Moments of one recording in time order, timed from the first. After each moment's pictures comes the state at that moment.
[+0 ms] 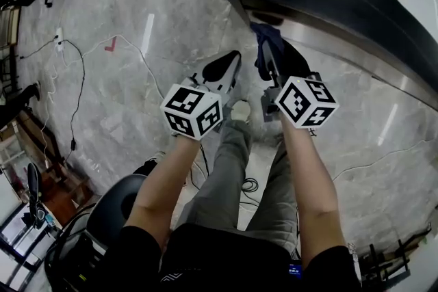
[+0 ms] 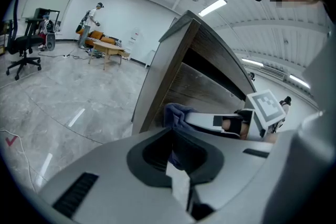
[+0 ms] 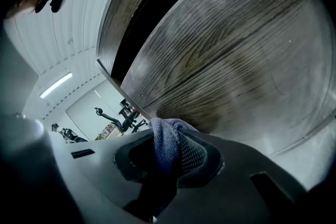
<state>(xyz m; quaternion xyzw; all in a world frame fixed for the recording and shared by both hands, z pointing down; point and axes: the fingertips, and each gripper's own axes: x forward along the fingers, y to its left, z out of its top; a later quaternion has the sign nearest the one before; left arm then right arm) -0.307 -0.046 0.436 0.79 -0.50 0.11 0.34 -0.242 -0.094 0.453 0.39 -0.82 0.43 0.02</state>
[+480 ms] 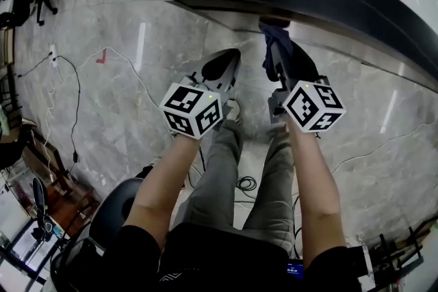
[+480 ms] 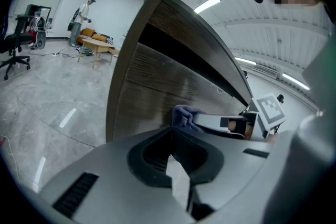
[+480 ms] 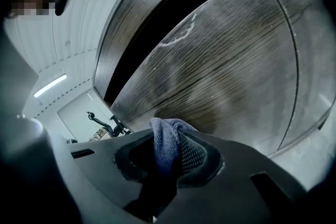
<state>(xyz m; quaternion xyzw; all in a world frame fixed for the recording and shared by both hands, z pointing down) -0.234 -0.058 0.434 0.81 -0.47 0.11 0.34 -0.144 -0.096 0.446 0.44 -0.80 0.41 0.01</state>
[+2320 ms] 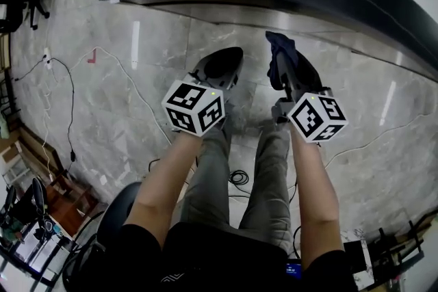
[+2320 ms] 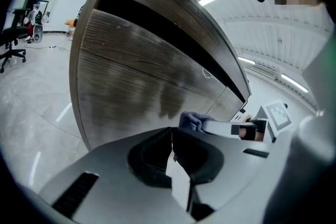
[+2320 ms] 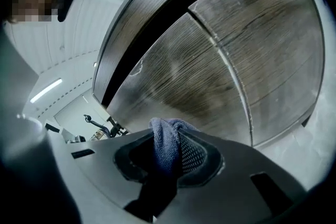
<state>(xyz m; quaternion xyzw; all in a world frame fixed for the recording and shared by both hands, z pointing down) -0.140 -0.051 0.450 0.81 -0.45 0.12 0.36 -0.039 -0.063 0.459 0.46 -0.78 0.42 0.01</state>
